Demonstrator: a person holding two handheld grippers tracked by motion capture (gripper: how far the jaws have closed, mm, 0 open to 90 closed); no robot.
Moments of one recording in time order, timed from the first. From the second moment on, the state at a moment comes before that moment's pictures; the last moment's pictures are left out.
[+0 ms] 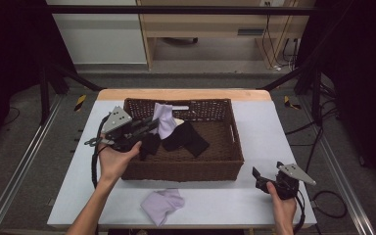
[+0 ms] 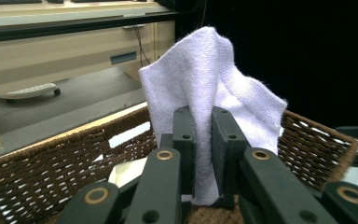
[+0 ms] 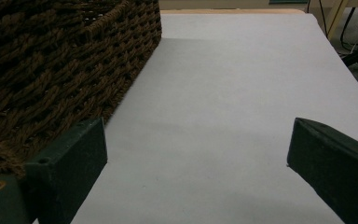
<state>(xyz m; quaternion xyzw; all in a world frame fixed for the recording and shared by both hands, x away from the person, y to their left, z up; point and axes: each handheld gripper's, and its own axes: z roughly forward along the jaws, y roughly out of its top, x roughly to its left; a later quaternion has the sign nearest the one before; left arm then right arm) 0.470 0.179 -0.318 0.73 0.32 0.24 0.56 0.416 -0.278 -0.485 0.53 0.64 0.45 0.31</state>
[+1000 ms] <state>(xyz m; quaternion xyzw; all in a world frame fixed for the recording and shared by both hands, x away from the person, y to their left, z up) 0.380 0.219 -0.363 0.76 0.29 0.22 0.53 0.416 -0.278 -0.485 0.53 0.64 0.45 0.31</state>
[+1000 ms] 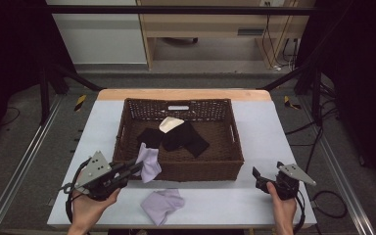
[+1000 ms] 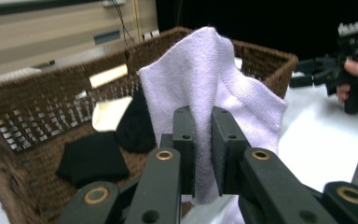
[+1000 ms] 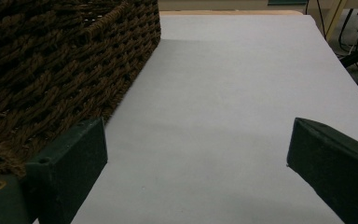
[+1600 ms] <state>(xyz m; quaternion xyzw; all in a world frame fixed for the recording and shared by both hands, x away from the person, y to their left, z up) 0.383 0.199 -0.432 0.82 0.31 0.15 0.45 0.416 -0.278 -0.485 0.53 0.64 0.45 0.31</state>
